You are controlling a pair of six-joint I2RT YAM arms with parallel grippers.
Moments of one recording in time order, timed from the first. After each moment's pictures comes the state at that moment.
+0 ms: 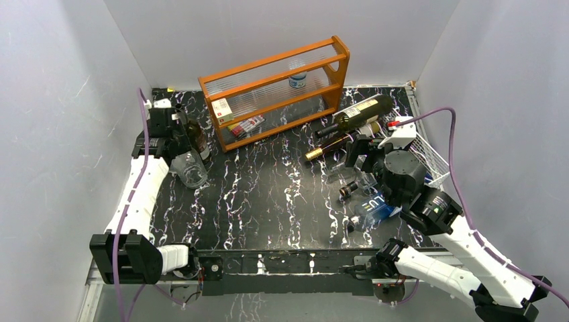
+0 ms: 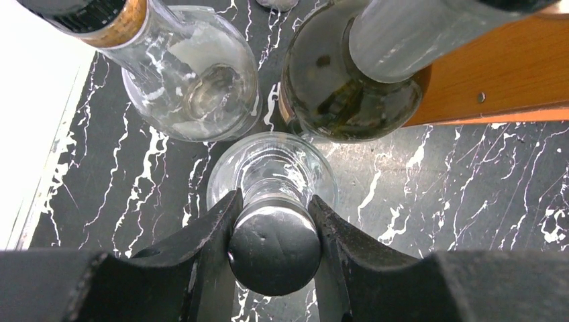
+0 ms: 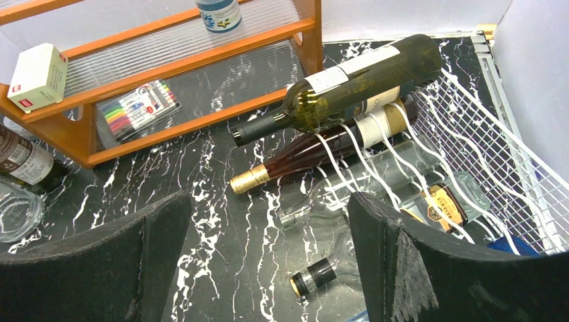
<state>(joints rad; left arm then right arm) -0.01 1.23 1.16 -0.71 -0.28 -0.27 0.86 0.72 1.01 -0.50 0.69 0.29</state>
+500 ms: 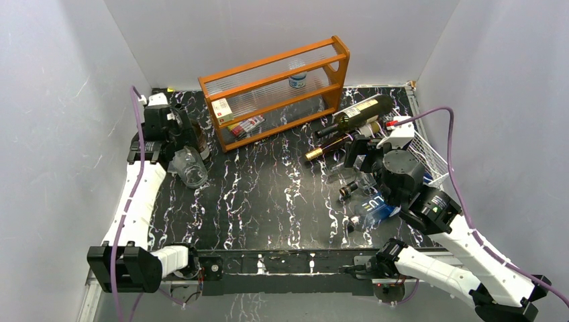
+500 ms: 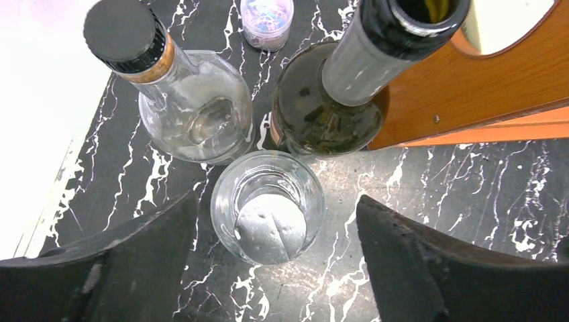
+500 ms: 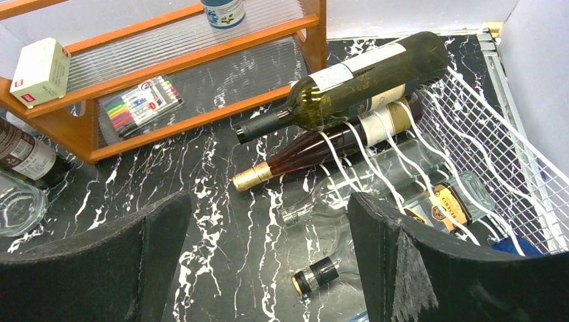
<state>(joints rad) -0.01 1.18 1.16 -0.66 -0.27 -0.26 0.86 0.72 1.01 -0.51 0.68 0.29</state>
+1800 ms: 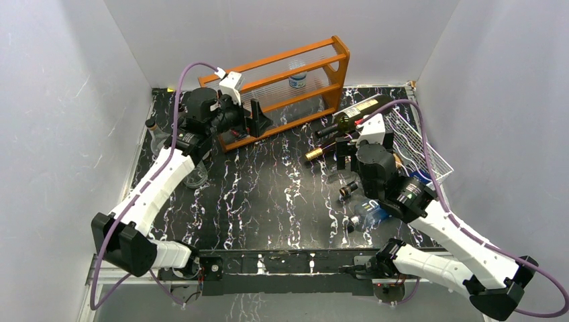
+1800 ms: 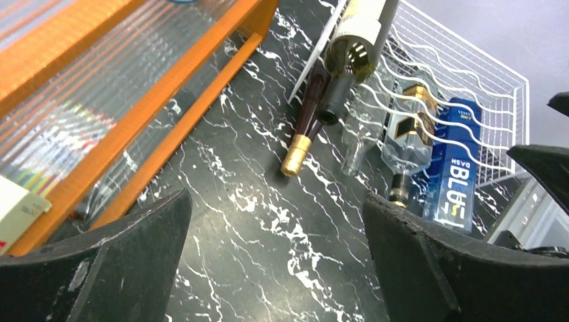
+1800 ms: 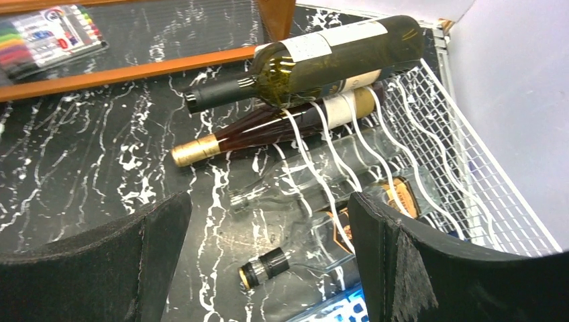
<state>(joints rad) -0.42 1.31 1.27 -0.29 0.36 -0.21 0.86 0.86 0.97 -0.49 0.74 0.14</state>
